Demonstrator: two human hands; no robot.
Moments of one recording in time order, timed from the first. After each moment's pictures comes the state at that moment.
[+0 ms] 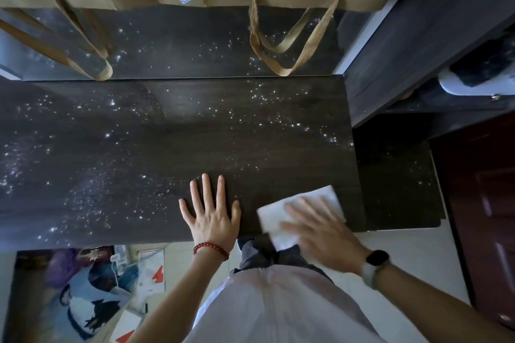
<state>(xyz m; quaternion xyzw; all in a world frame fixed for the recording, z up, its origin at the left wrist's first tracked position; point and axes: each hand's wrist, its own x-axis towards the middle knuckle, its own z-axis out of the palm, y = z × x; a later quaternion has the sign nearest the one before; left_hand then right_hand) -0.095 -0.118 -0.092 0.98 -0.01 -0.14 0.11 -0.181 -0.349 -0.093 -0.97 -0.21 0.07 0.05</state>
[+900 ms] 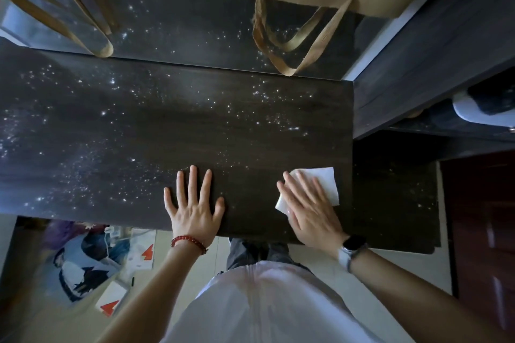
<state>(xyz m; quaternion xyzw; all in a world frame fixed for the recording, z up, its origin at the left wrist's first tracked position) -0.095 -0.124 -0.089 0.98 0.02 -0.17 0.08 -0.130 -0.366 -0.091 -0.98 -0.15 0.08 0.10</state>
